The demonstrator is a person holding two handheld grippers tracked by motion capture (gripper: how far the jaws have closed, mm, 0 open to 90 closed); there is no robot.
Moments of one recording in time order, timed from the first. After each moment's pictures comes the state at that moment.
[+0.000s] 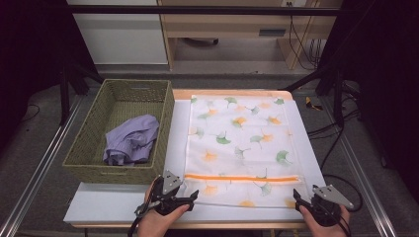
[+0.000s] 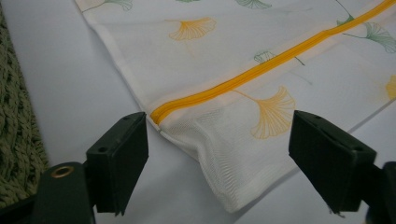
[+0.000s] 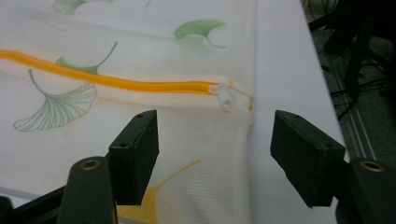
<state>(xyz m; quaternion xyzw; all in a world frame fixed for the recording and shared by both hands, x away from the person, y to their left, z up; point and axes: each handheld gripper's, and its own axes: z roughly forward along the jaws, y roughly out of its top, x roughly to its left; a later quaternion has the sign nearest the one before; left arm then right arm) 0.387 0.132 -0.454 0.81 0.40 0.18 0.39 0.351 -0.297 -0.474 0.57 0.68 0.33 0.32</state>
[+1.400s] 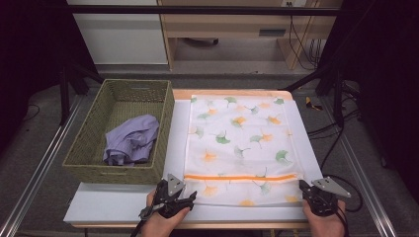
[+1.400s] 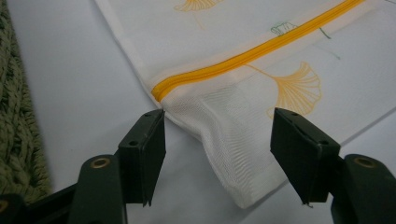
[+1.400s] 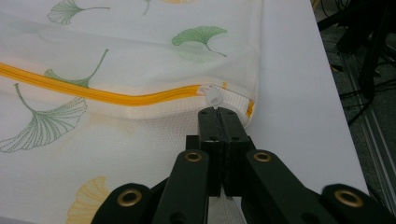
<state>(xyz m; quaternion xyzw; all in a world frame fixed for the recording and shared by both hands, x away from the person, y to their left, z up) 0.387 0.125 -0.471 0.81 0.43 0.19 0.36 0.373 -0.302 -0.475 0.57 0.68 0.34 0.31</state>
